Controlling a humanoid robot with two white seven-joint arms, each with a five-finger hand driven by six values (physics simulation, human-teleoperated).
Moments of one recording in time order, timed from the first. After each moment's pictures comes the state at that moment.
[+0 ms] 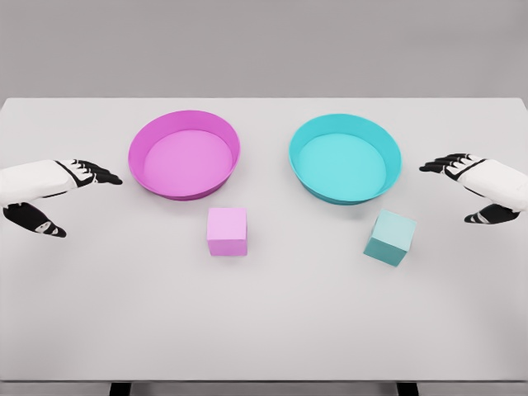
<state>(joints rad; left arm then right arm) -0.40 1.08 -0.49 -1.49 -0.08 -0.61 -0.53 -0.29 -0.94 0.39 -1.32 0.39 -0.61 0.22</state>
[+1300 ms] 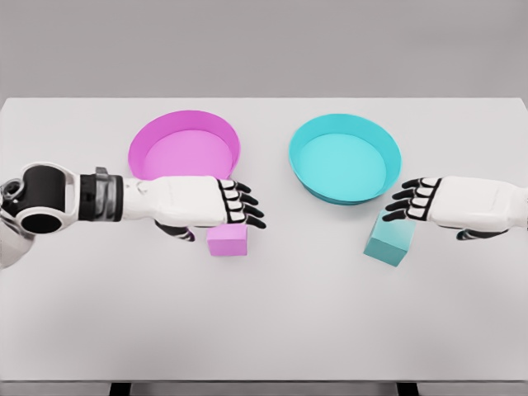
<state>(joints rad) -0.71 0.74 -0.84 -1.69 -0.43 -0.61 -0.53 -0.89 -1.28 1.19 -1.72 0.38 -0.61 0.17</state>
